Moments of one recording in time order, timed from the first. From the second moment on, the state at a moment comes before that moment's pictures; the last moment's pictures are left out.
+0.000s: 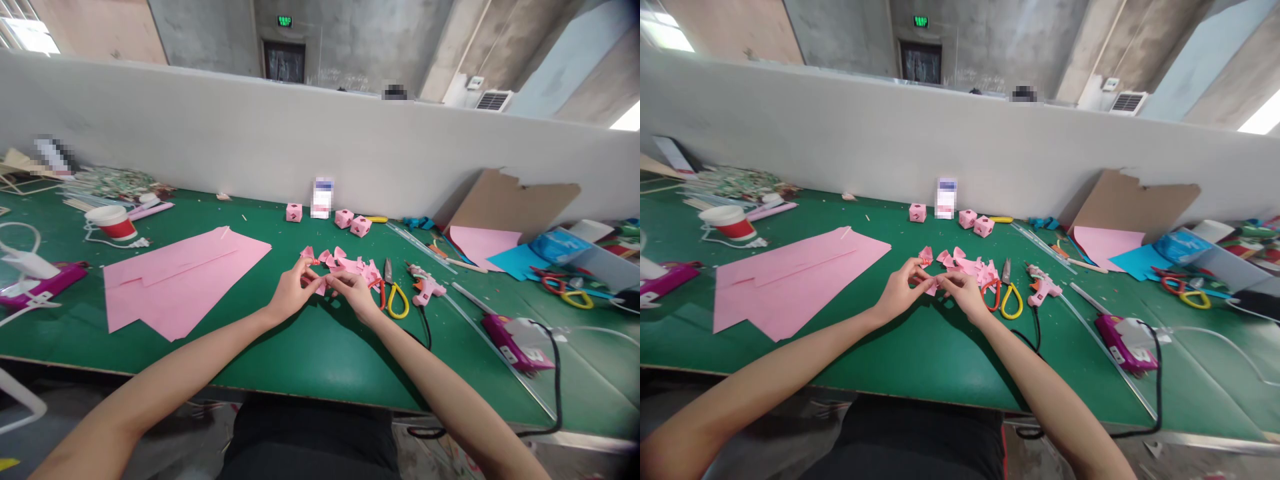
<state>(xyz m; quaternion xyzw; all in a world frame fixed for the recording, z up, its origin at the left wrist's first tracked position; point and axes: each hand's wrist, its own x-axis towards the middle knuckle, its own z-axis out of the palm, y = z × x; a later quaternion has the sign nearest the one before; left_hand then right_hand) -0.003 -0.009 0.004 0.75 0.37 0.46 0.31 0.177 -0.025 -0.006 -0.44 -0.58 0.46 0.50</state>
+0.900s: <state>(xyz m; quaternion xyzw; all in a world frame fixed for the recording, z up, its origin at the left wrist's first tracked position) -0.003 -0.009 -0.002 0.78 0.35 0.42 0.30 0.179 -0.022 -0.011 -0.49 -0.64 0.36 0.46</state>
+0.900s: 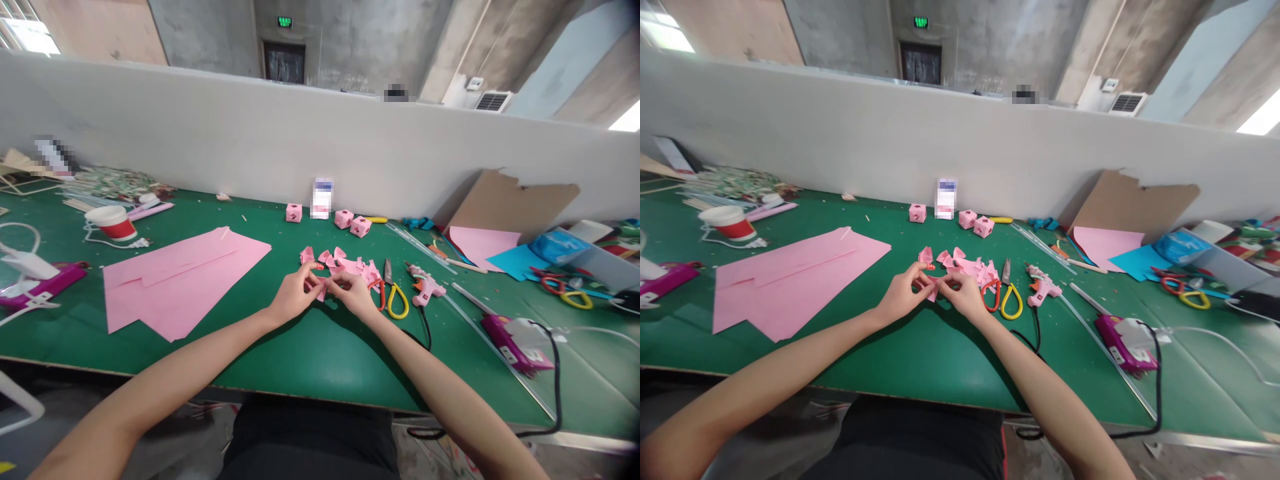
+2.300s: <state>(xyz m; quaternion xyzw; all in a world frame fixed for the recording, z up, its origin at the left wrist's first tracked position) -0.010 0.015 -0.020 0.78 0.41 0.43 0.19 0.219 -0.004 -0.006 -0.65 -0.62 0.07 0.44</state>
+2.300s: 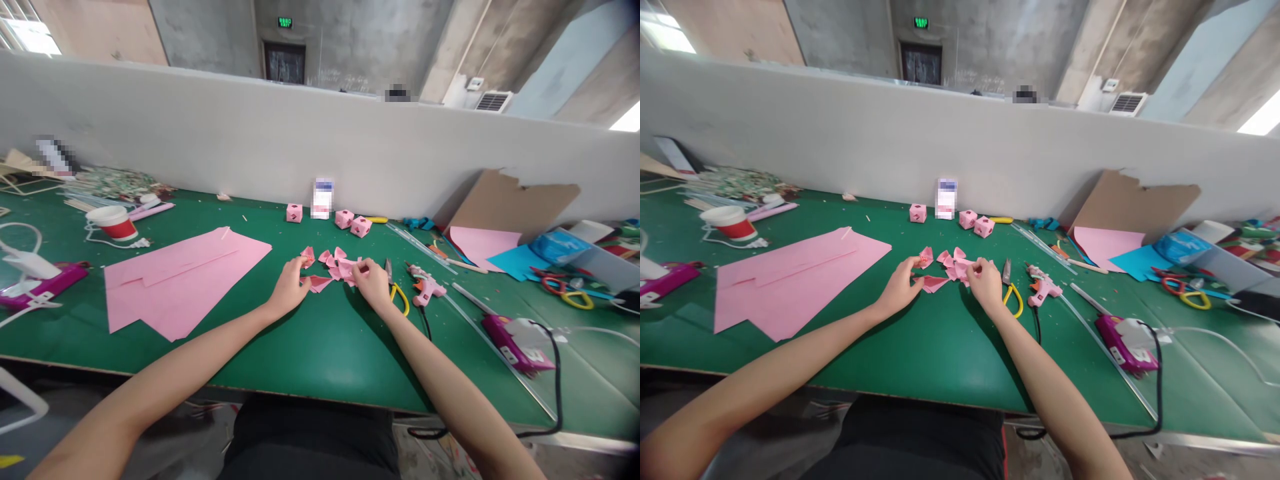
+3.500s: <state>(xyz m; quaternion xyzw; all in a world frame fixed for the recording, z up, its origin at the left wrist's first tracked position) -0.004 0.000 -0.007 0.81 0.35 0.39 0.26 0.204 -0.012 -0.007 -0.56 -0.70 0.00 0.44</state>
